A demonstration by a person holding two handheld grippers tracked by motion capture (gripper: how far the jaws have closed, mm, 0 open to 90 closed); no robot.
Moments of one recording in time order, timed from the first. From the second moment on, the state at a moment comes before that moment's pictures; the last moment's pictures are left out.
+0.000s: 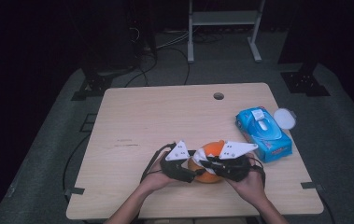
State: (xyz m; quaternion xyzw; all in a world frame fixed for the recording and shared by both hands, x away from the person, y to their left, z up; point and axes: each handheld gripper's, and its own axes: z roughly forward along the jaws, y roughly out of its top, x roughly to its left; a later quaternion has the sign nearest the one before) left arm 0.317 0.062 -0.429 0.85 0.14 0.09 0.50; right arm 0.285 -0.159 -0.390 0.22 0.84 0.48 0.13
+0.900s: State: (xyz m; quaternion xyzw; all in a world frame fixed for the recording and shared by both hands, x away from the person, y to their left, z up) left arm 0.327 0.074 -0.429 0.85 0.18 0.09 0.49; right arm 0.301 -0.187 -0.397 0.28 0.82 0.48 0.13
